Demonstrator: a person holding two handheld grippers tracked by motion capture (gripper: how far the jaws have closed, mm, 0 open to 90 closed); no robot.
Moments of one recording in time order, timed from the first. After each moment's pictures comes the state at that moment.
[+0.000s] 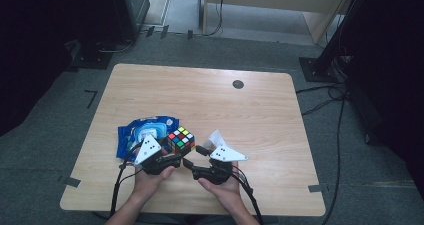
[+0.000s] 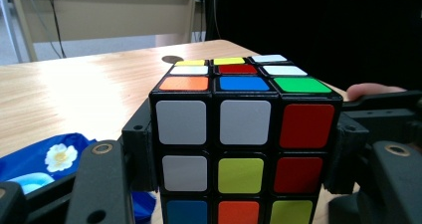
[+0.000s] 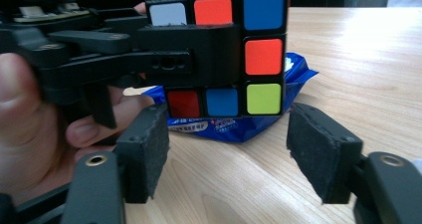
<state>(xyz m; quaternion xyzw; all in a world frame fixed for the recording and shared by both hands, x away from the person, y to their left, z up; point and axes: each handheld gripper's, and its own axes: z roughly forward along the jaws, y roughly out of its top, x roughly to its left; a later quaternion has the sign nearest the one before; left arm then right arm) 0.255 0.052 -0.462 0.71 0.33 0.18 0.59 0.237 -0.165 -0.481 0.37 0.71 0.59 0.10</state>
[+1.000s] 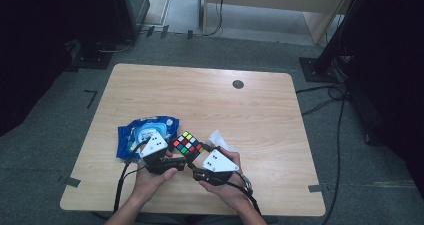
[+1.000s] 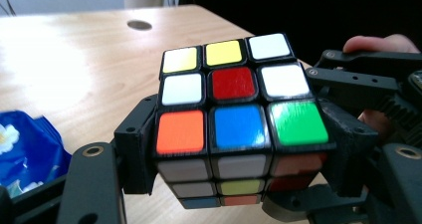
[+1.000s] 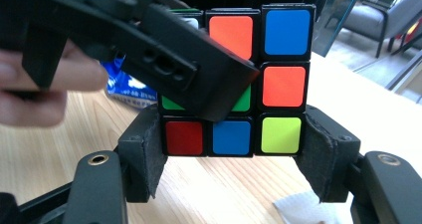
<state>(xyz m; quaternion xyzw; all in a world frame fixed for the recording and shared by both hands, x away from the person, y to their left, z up) 0.261 0.044 -0.452 0.75 0.34 0.09 0.56 0.228 -0.160 -0.473 0.26 0.78 0.51 0.27</state>
